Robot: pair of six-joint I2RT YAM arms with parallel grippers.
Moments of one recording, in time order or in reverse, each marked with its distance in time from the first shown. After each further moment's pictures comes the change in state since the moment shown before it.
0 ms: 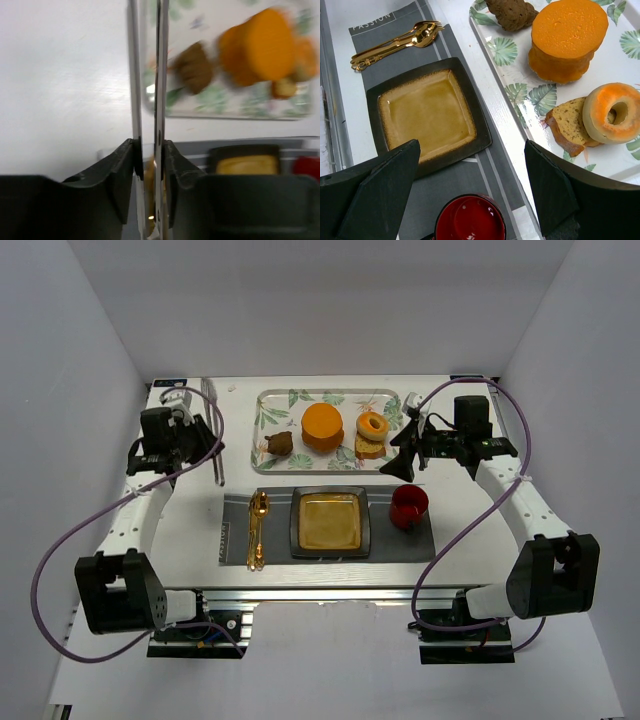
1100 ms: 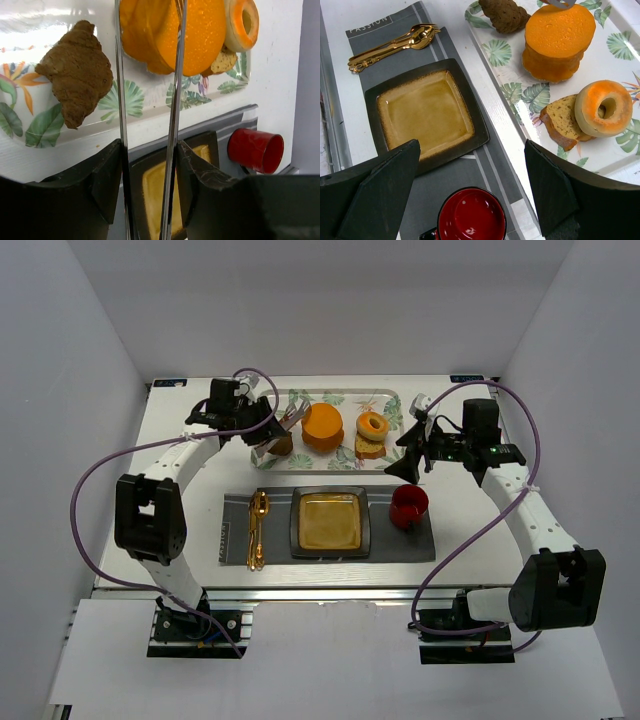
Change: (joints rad) left arm -0.289 0.432 0.386 -0.043 0.120 -0.206; right arm -0.029 -0.068 -0.037 0.011 -0.002 0.010
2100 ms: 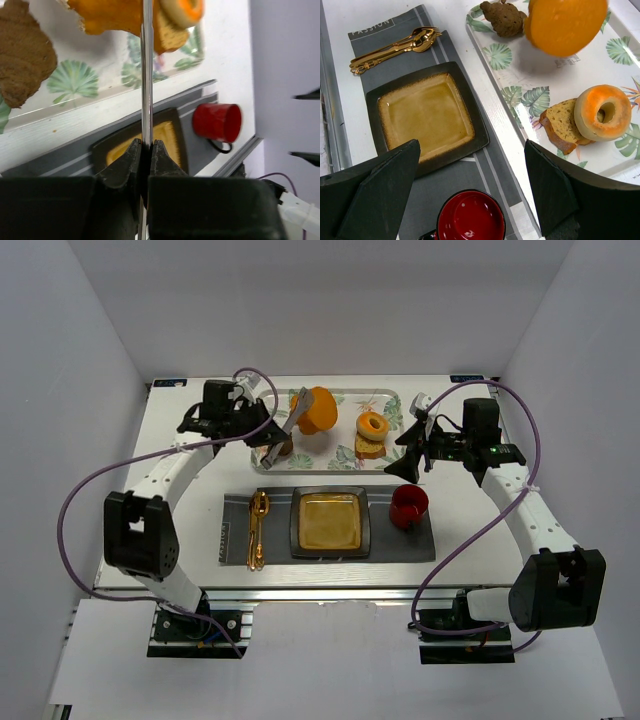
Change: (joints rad) left arm -0.005 -0.087 -0.068 0.012 0.166 -0.036; right arm 0.000 0.000 0.000 0.014 -0.014 0.004
